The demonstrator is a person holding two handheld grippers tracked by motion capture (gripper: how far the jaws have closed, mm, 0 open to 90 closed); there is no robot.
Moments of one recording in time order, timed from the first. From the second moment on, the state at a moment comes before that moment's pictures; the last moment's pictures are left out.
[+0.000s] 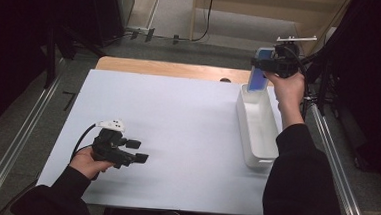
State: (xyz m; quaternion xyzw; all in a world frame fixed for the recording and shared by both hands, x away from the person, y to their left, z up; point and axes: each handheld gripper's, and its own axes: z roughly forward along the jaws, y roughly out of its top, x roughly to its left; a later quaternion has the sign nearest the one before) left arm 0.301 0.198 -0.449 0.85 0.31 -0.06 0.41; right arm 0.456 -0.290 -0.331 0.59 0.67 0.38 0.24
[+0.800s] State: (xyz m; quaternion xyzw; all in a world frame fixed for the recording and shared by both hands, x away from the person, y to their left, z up) left arm 0.302 0.199 -0.448 0.85 0.31 -0.07 0.41; right arm 0.463 -0.289 -0.365 0.62 0.64 0.37 0.28
